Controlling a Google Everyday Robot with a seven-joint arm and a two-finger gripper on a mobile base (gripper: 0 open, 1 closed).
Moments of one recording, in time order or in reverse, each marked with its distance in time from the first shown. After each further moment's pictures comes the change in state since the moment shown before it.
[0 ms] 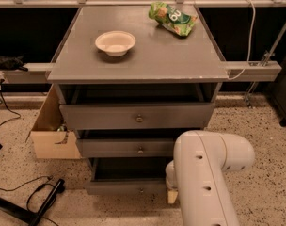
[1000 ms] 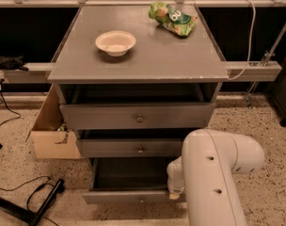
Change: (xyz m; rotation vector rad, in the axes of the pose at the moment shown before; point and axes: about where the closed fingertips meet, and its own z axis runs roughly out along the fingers) arm 0.005 0.038 -0.017 -0.110 0.005 0.016
